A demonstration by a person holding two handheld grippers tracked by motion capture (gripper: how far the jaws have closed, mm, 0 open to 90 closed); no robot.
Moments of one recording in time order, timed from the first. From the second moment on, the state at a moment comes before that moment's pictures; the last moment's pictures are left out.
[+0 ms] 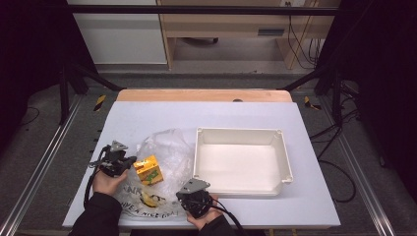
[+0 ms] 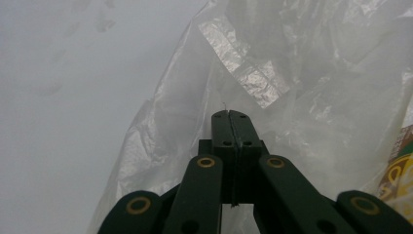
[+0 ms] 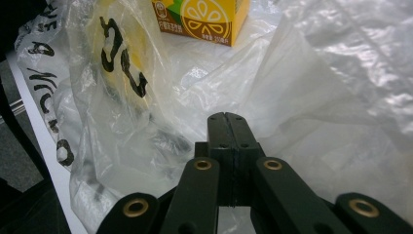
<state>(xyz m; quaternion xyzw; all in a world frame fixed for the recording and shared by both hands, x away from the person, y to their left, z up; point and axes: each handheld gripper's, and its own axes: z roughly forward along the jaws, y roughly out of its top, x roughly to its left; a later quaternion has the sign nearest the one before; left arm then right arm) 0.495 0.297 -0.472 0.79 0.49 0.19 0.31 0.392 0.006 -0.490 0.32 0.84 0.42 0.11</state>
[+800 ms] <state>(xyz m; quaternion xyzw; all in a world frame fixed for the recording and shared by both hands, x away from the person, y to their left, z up) 0.461 0.314 -0.418 0.73 0.48 0.22 0.43 0.394 0.012 -0.471 0.29 0.82 0.48 0.11</state>
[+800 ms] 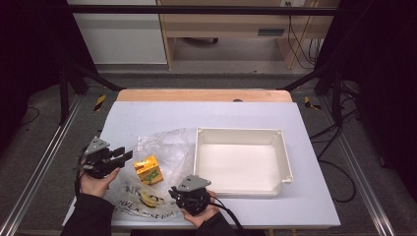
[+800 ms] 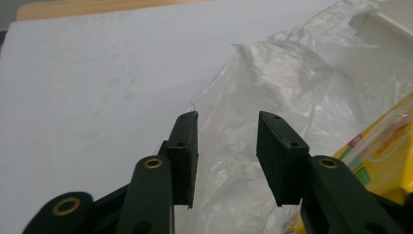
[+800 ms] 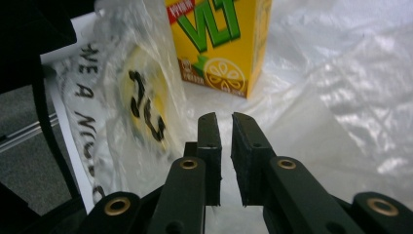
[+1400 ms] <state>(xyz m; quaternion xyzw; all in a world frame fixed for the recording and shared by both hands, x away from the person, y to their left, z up) 0.421 0.308 -0.384 0.74 0.41 0.24 0.48 0.418 -0.012 -0.416 0.31 0.78 0.53 0.14</state>
